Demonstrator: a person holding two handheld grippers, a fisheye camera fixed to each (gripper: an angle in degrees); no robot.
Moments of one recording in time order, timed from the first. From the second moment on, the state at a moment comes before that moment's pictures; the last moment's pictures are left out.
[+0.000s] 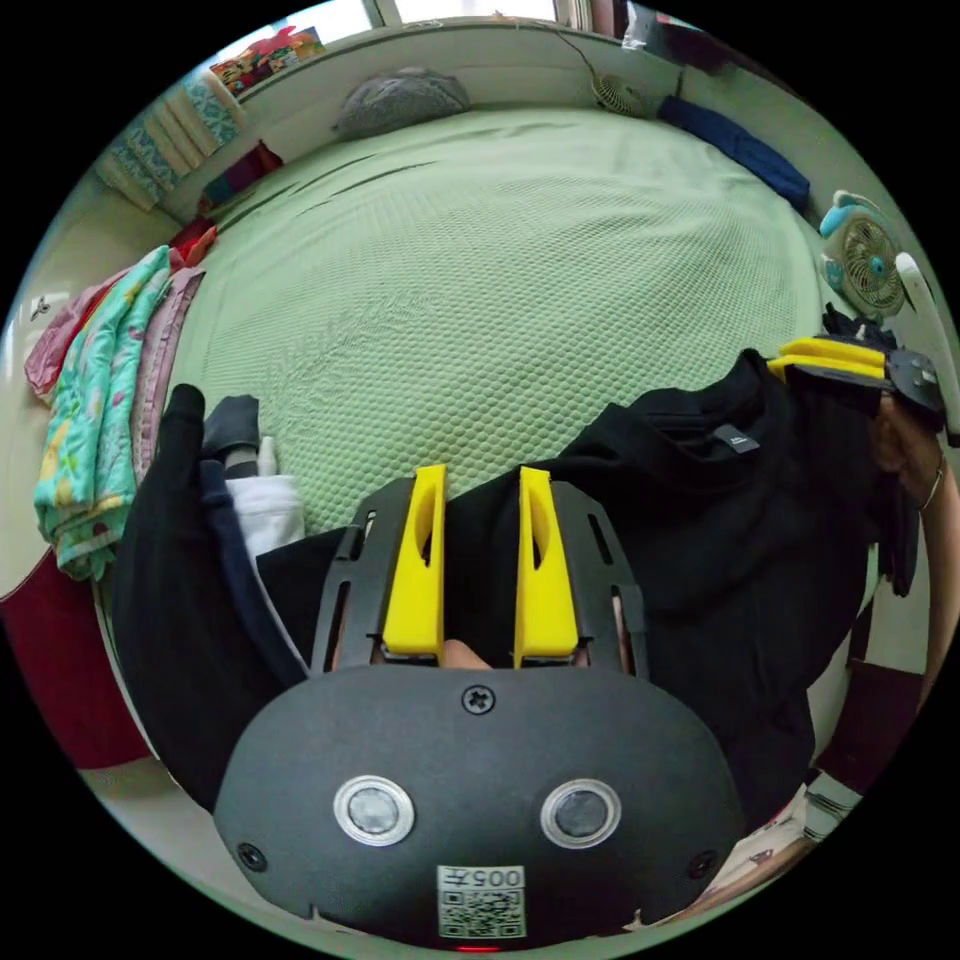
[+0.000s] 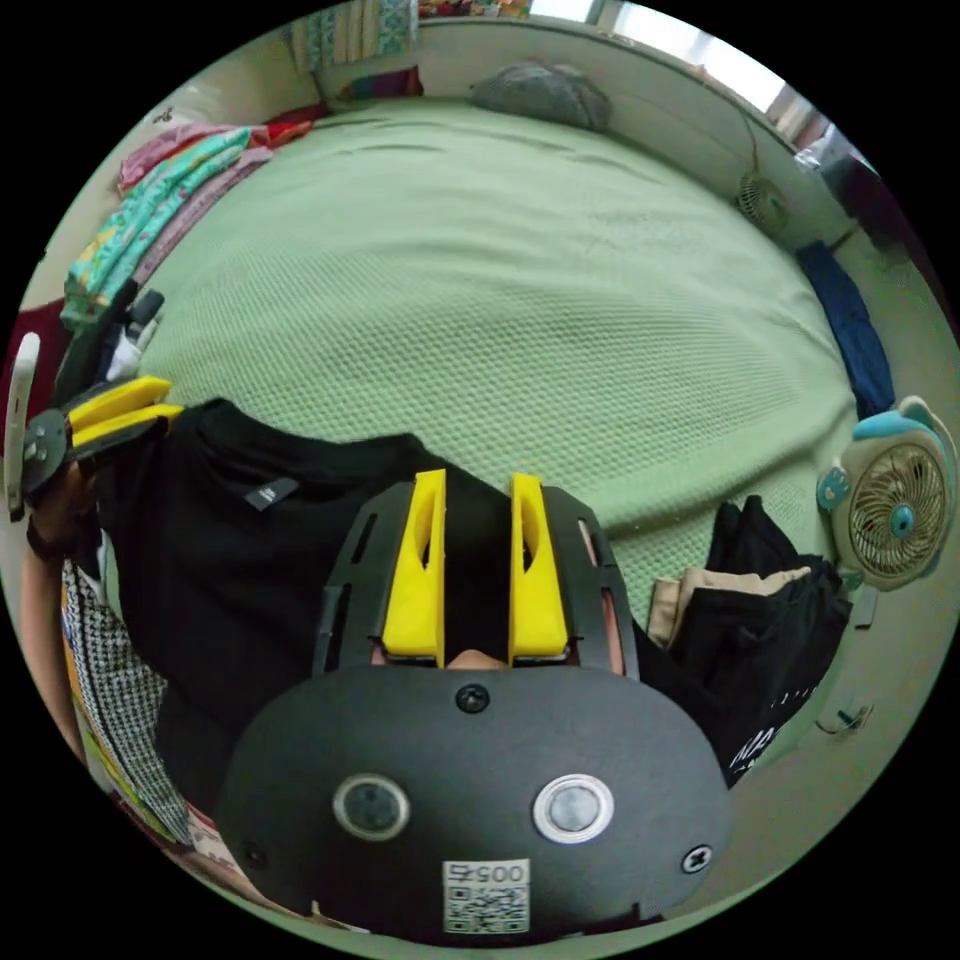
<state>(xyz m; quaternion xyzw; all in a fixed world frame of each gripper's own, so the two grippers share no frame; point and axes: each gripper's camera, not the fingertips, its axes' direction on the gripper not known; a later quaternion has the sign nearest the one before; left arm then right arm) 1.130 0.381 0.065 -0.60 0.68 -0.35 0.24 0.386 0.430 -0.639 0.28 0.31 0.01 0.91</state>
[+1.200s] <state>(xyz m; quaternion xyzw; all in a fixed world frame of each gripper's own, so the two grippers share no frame) 0.928 0.363 -0.077 -0.62 0.61 -0.46 0.18 0.387 0.642 -0.511 0.34 0.23 0.05 0.91</state>
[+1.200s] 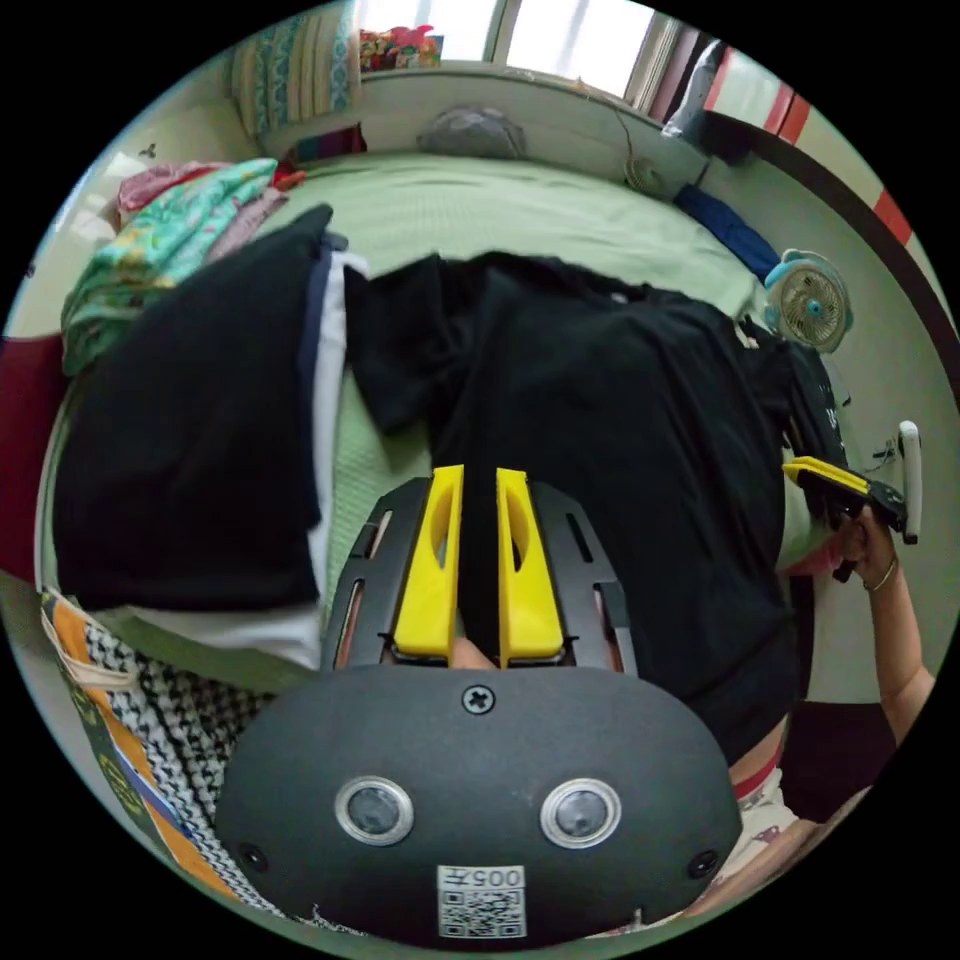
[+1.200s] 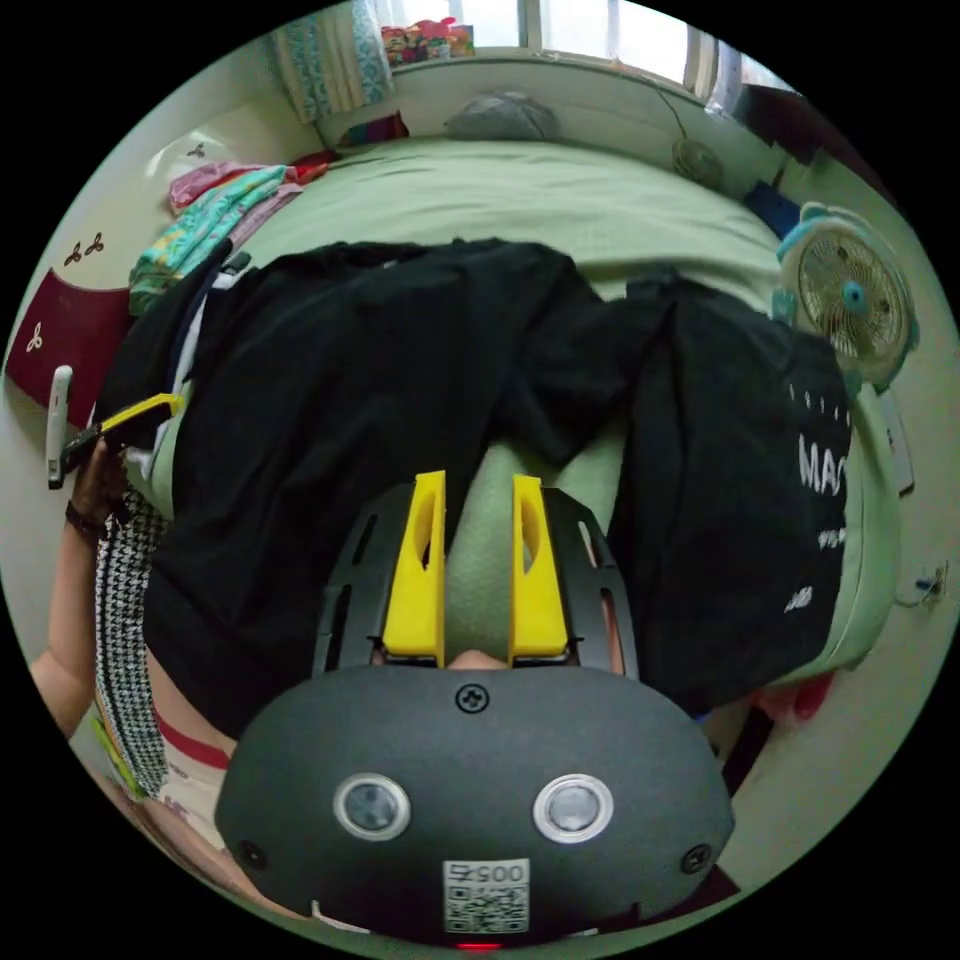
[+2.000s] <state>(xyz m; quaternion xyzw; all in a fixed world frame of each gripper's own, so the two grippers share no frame) 0.807 0.312 -0.120 -0.65 0.58 -0.43 0.21 0.352 0.719 -0.436 0.40 0.26 0.11 0.87</state>
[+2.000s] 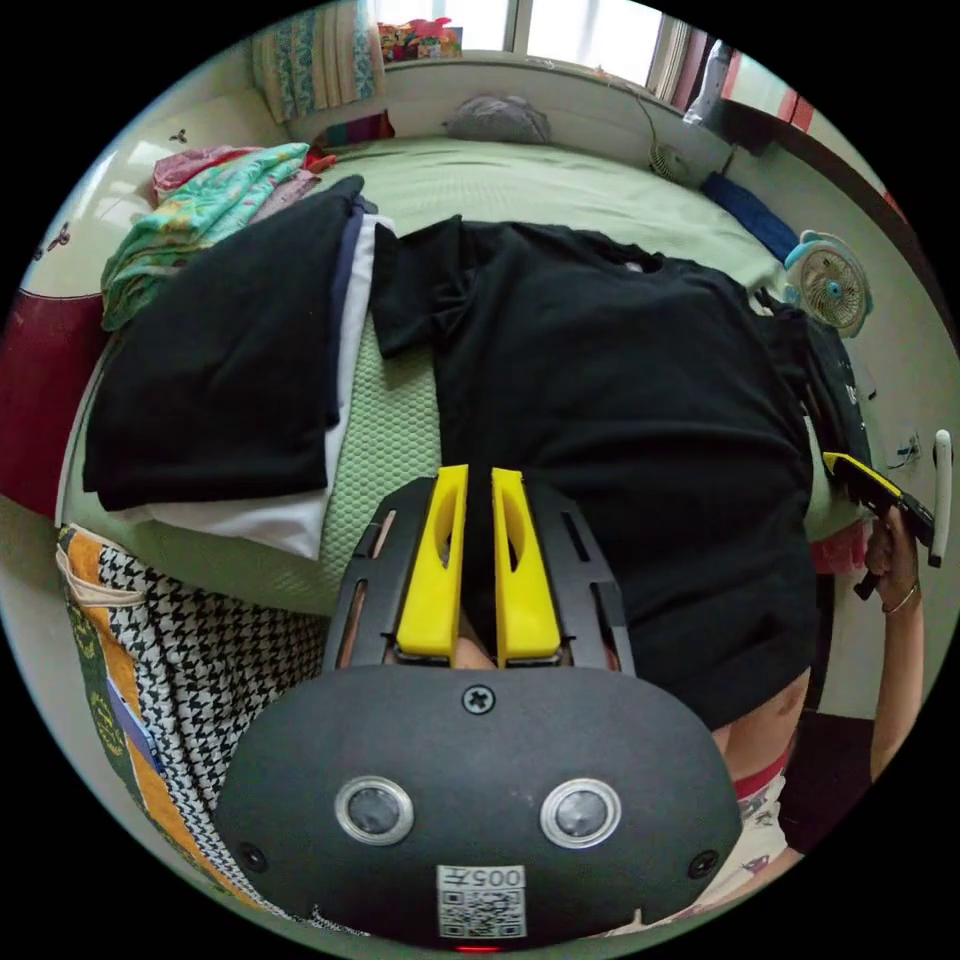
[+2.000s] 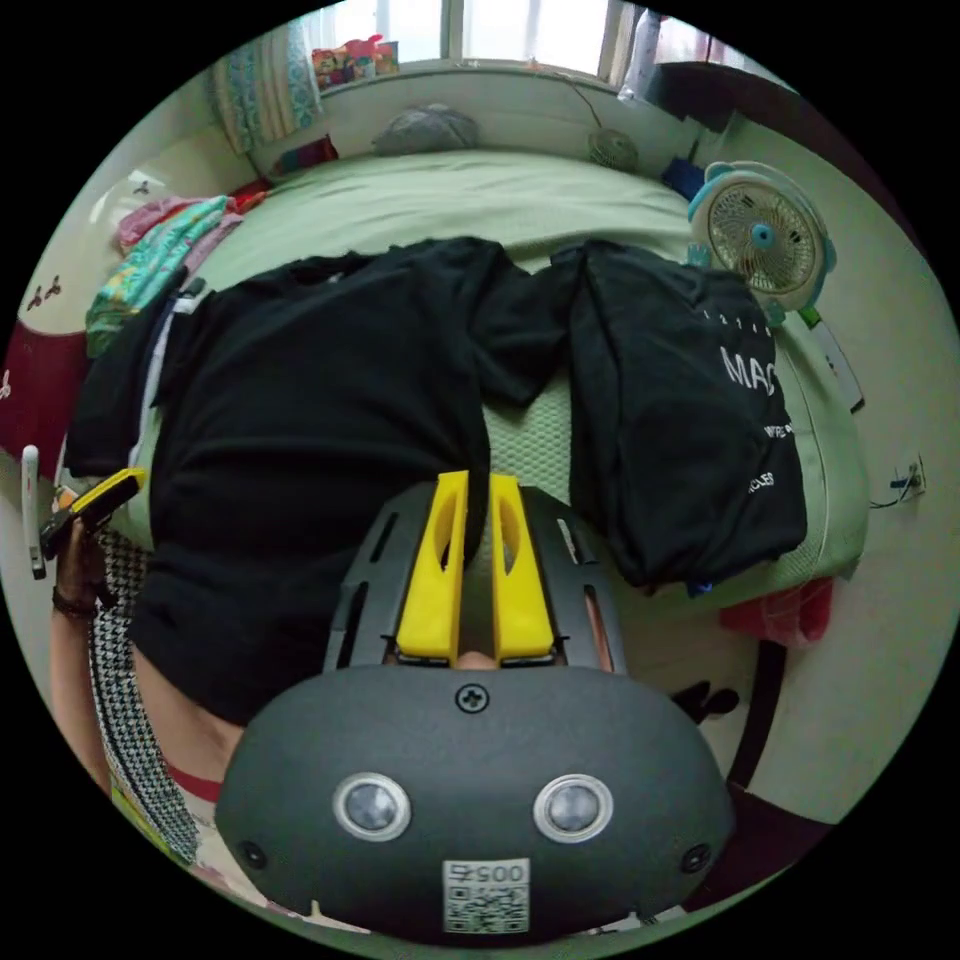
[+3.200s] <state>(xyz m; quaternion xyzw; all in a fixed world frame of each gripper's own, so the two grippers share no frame) 0.637 0.144 -0.137 -0.66 0.57 -0.43 0.24 0.215 0.762 -0.248 0.43 0.27 0.10 0.85</state>
